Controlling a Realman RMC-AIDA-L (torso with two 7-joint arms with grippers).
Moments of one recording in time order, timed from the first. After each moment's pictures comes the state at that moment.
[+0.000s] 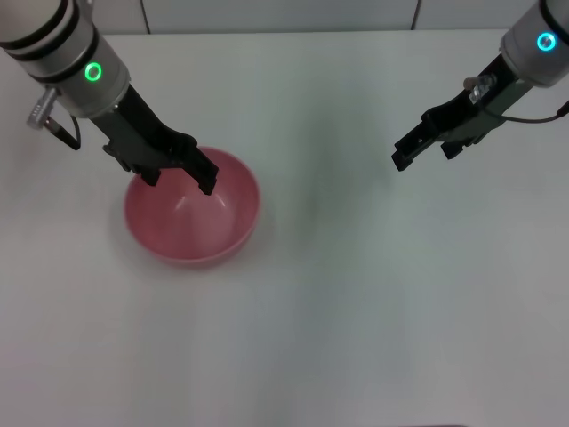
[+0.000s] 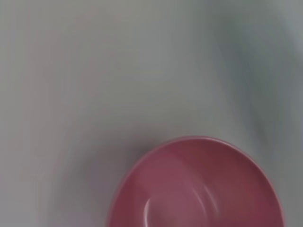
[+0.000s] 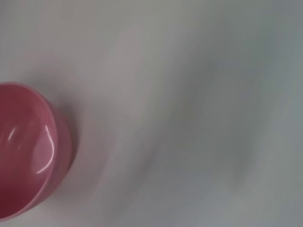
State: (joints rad) left arm -1.00 -2.03 1.10 0.83 -0.41 -1.54 0.26; right arm 1.11 1.94 -0.91 -0.48 0.40 1.44 -0.47
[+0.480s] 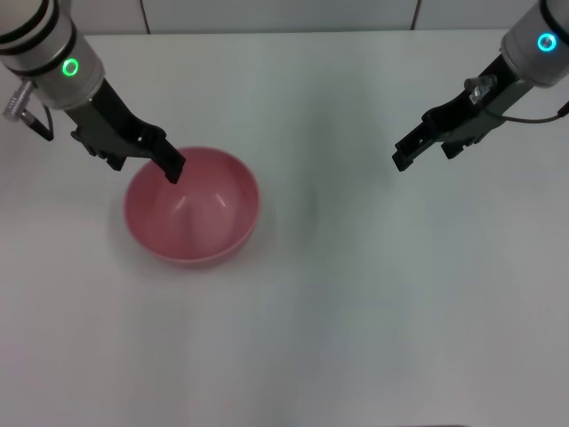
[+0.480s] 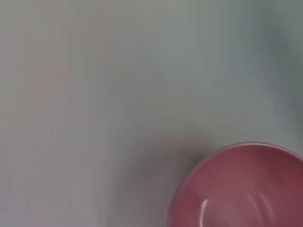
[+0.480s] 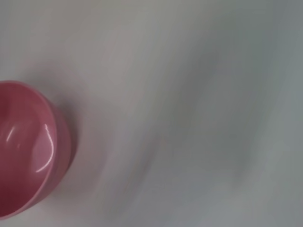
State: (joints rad) left arm -1.00 -2.02 1.10 0.83 -0.30 -1.49 0.28; right arm 1.10 1.94 -0.91 -0.48 0.40 1.44 -0.48
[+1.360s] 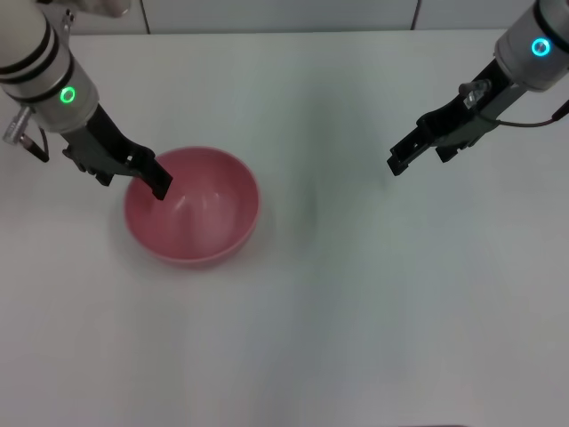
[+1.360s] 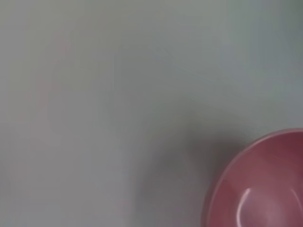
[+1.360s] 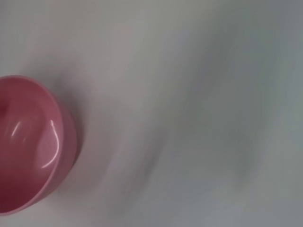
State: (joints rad) left arm -0.99 -2.02 1.10 0.71 -0.26 -1.38 0.31; right arm 1.11 1.95 -0.91 -0.48 0.40 1.44 -0.49
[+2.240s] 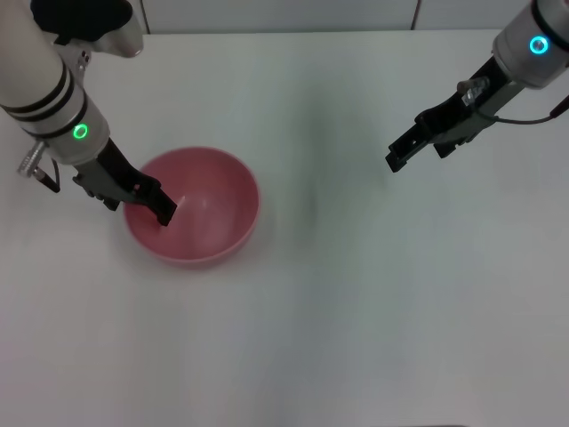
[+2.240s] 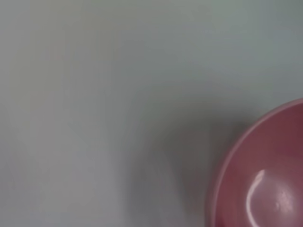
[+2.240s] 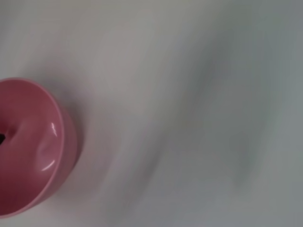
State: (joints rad) left arm -1.00 -2.03 1.10 0.56 -0.27 -1.26 0.36; right arm 1.11 1.96 -0.91 -0.49 0.40 1.43 -0.50
